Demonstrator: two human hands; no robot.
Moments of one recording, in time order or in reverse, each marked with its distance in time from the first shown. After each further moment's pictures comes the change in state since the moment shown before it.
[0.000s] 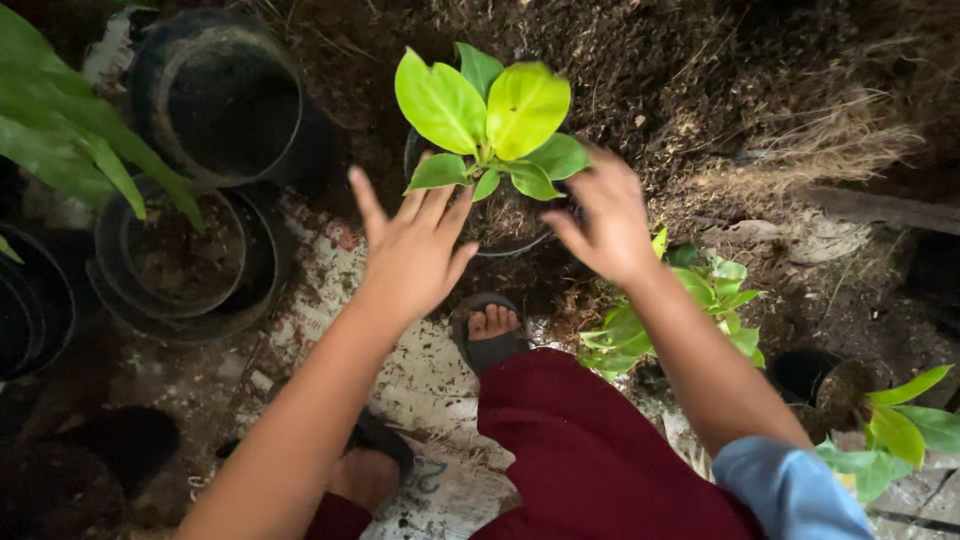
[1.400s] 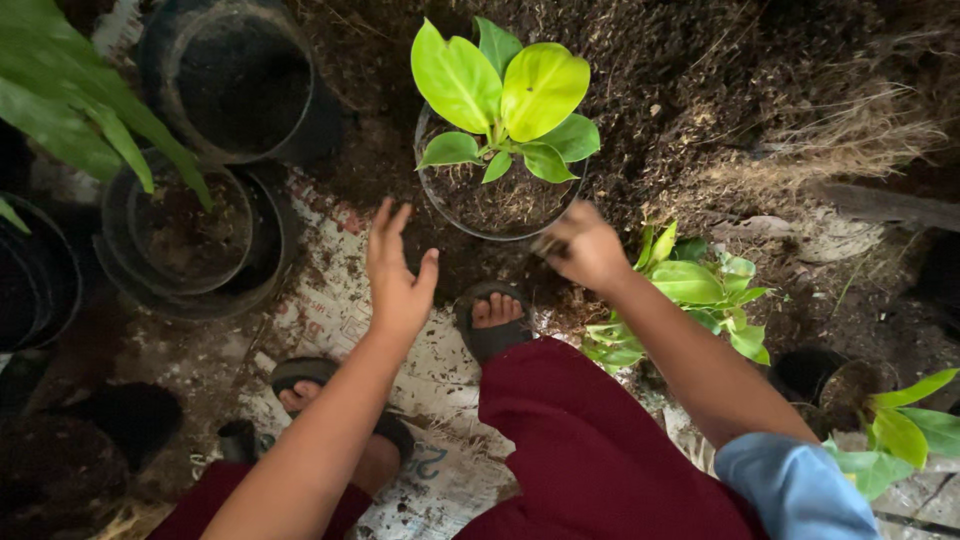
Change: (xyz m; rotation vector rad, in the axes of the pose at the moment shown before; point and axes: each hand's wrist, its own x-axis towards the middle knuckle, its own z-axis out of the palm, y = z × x) left_hand -0.068 -0.016 0.084 -0.539 0.381 -0.450; right_hand -0.056 0.038 0.079 0.066 -0.325 0.066
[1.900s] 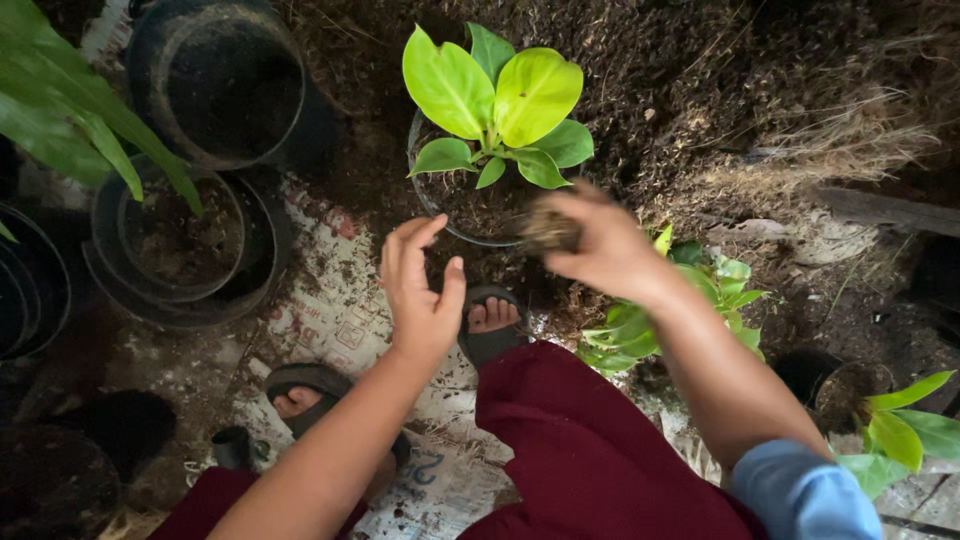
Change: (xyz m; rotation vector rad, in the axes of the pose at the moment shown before) left_hand 0.001 0.080 -0.007 -0.196 0.073 0.063; right_hand 0.026 -0.097 -0.128 0.243 -0.059 -0.028
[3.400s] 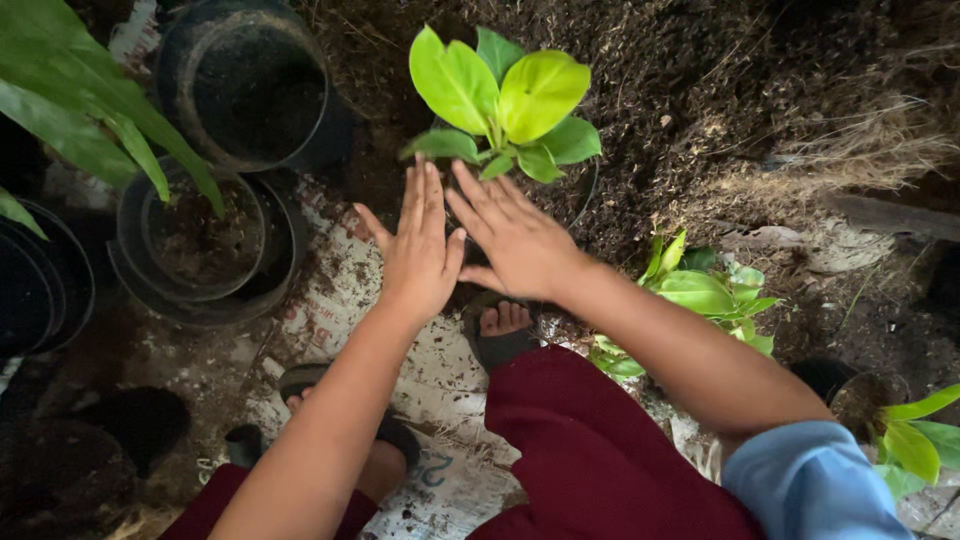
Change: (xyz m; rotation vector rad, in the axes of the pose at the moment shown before) left_hand 0.048 -0.044 -0.007 0.571 -0.394 0.030; right_hand 0.063 -0.037 0.062 -0.424 -0.143 -0.284
